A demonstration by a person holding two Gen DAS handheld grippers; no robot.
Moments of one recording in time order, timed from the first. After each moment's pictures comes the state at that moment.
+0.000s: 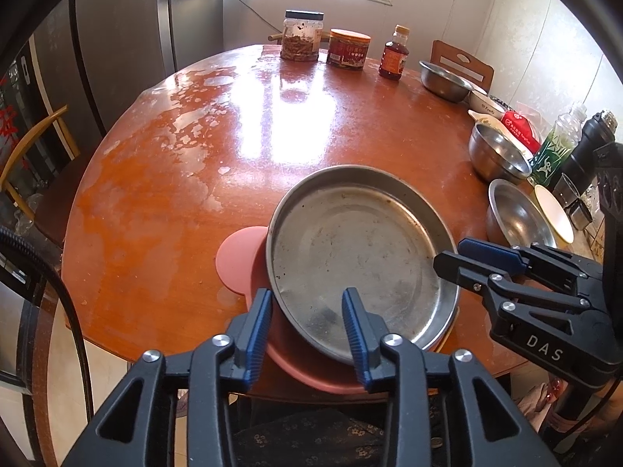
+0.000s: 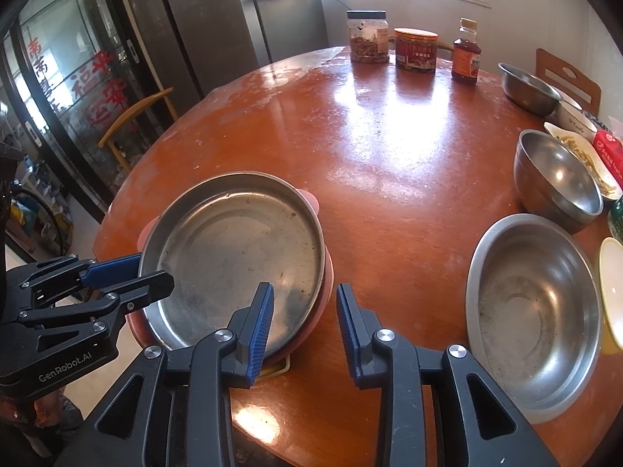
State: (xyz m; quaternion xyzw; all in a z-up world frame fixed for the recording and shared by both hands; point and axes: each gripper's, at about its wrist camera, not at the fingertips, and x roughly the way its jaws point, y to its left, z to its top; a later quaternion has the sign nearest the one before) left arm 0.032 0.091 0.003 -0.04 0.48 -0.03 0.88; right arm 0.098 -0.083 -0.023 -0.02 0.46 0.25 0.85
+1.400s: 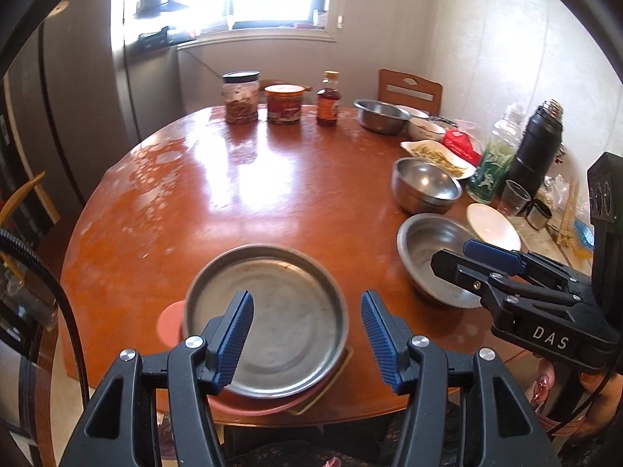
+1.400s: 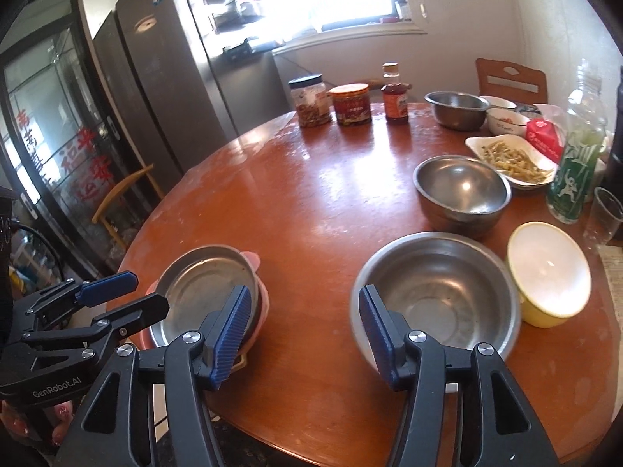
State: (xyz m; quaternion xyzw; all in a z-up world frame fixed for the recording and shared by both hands) left arm 0.021 0.019 0.063 0.00 0.40 -0.09 0.91; right arm 0.063 -0.181 0.031 0.08 0.37 0.20 0.90
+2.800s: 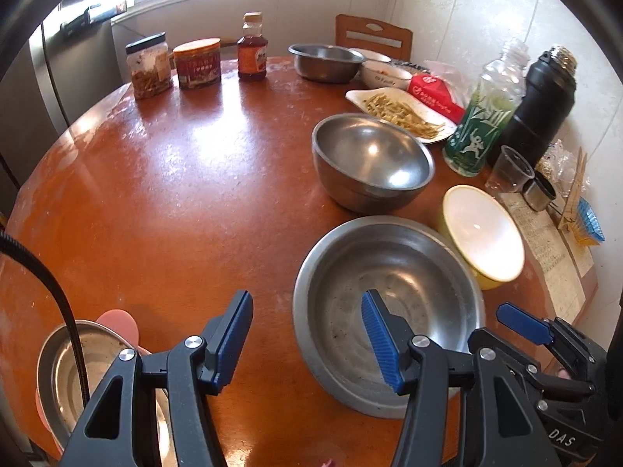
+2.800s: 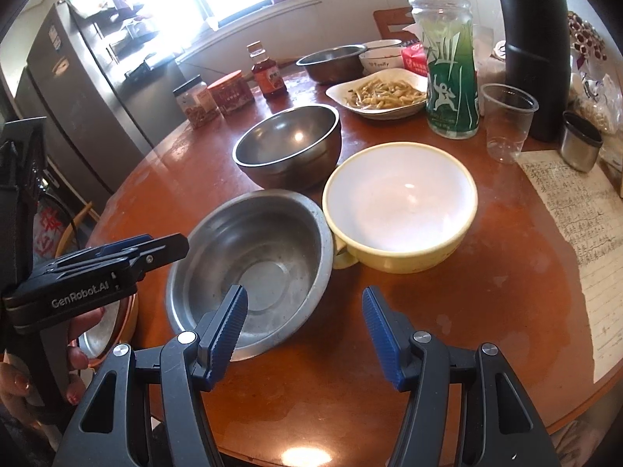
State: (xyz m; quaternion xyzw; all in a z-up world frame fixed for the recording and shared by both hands) left arm 0.130 -0.101 0.008 0.02 0.49 -0.14 0.86; right arm 0.072 -0.304 -0.024 0.15 0.43 0.09 0.88
